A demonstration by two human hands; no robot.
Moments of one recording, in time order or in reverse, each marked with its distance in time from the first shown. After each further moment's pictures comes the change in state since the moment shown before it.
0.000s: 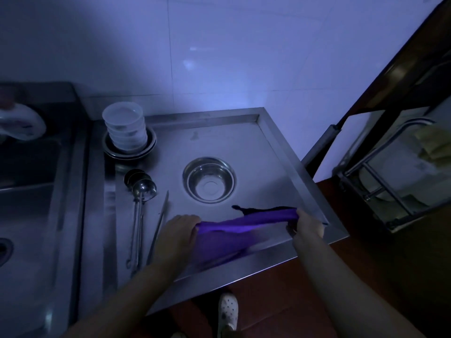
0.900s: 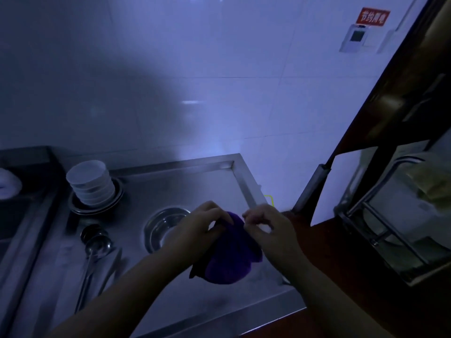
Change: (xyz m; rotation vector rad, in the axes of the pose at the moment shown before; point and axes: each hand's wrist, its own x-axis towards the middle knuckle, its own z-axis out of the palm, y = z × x) left_hand 0.161 0.195 0.009 -0.205 -0.102 0.189; right_hand 0.024 -0.158 -0.046 -0.282 -0.814 -1.179
